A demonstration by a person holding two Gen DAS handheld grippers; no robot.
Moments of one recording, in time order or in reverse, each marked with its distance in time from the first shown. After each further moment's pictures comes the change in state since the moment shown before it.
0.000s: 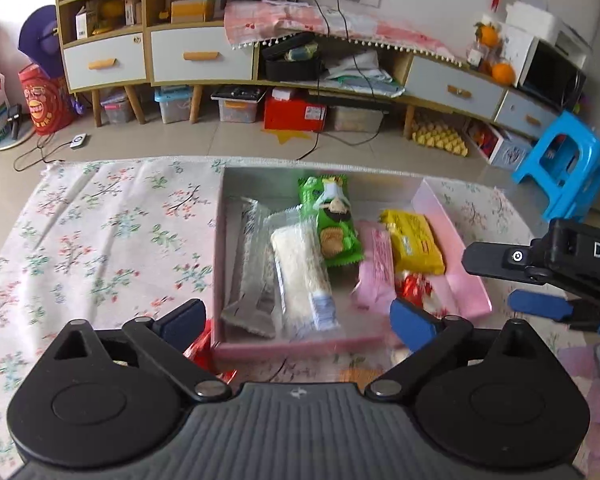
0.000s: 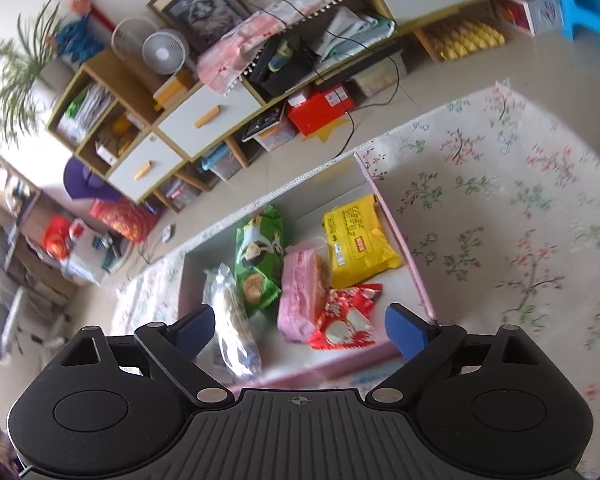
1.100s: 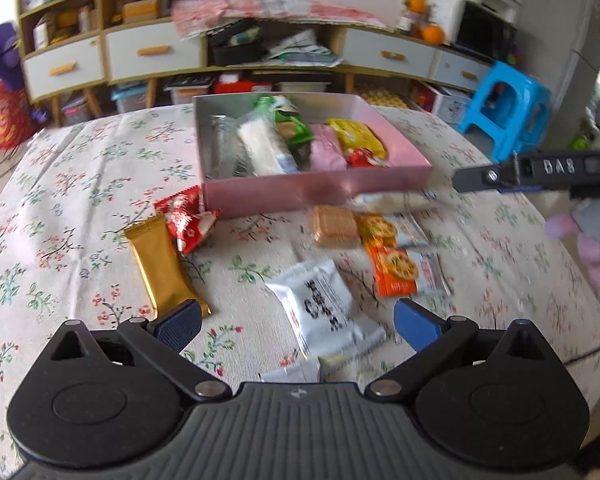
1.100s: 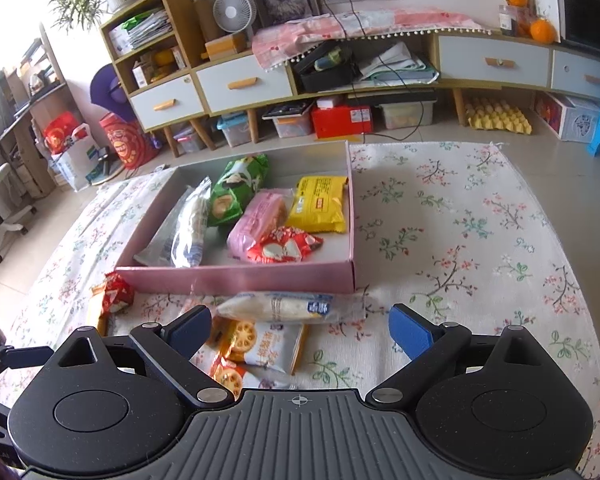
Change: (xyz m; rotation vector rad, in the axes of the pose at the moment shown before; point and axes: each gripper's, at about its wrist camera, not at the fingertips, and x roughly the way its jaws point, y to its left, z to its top) left arm -0.043 0.005 -0.108 0.167 -0.017 -0.140; right arm -0.043 -0.027 -0.062 -0.387 -0.036 -0.054
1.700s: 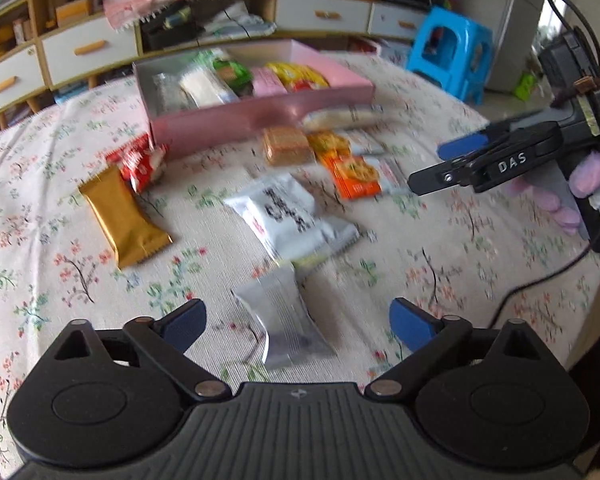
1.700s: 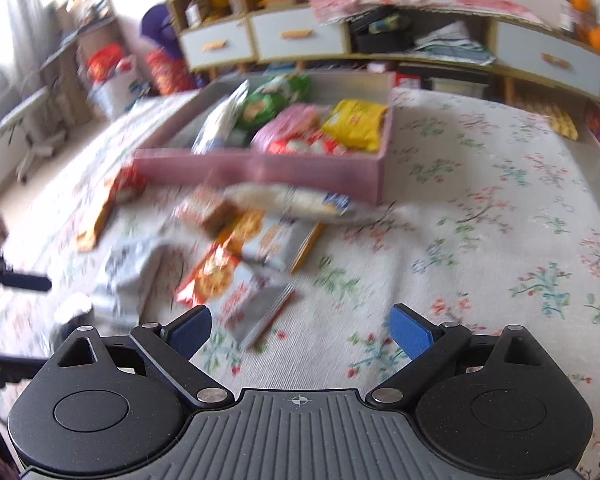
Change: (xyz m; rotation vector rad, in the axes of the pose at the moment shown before) left arm 0.003 -0.002 -0.042 0.157 0.102 -0.106; right arm 0.024 0.000 -0.060 -0.225 0.127 0.080
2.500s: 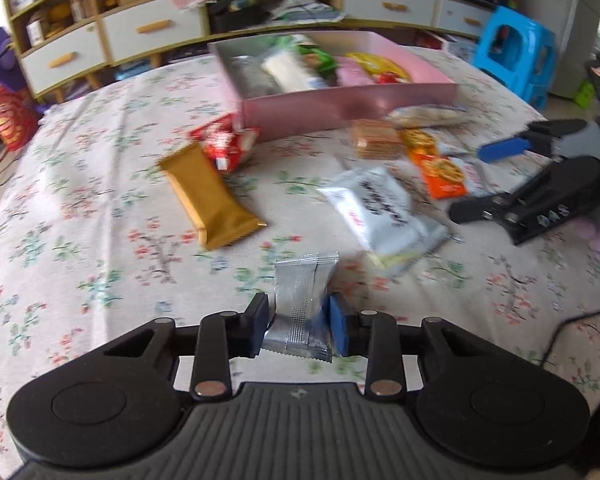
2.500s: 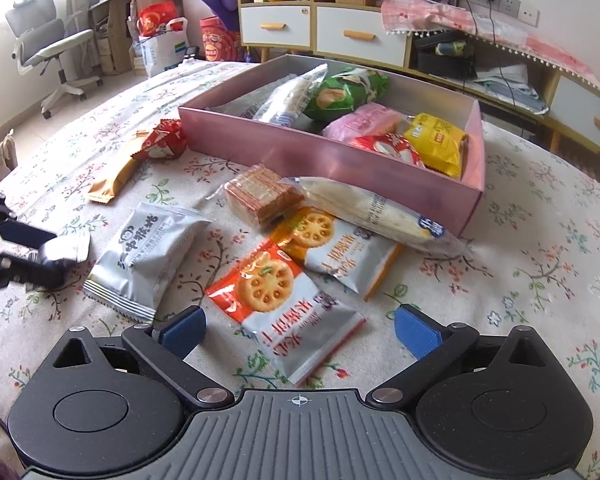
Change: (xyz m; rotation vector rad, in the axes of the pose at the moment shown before) left arm -0.006 0.030 0.001 -0.104 0.026 0.193; right arm 0.027 0.042 0.008 -0.193 -0.025 0.005
